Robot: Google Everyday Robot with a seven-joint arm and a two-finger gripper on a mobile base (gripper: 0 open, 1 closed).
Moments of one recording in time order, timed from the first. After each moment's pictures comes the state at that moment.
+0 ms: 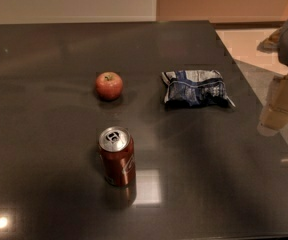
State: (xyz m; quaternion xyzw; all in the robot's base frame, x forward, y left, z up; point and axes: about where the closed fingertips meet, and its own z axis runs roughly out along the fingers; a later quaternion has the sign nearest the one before) arm 0.438 -0.217 0.976 -0.60 0.78 -0.03 0.16
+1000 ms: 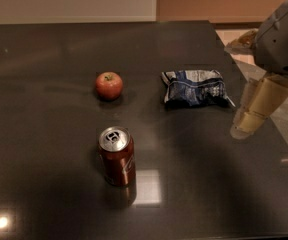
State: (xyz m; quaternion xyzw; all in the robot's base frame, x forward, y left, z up) arm 0.433 -0.156 0.977 -0.65 0.72 0.05 0.23
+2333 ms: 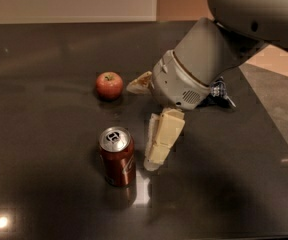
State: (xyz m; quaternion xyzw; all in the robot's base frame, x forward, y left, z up) arm 0.411 0.005 0.912 -0.74 0.60 0.22 0.22
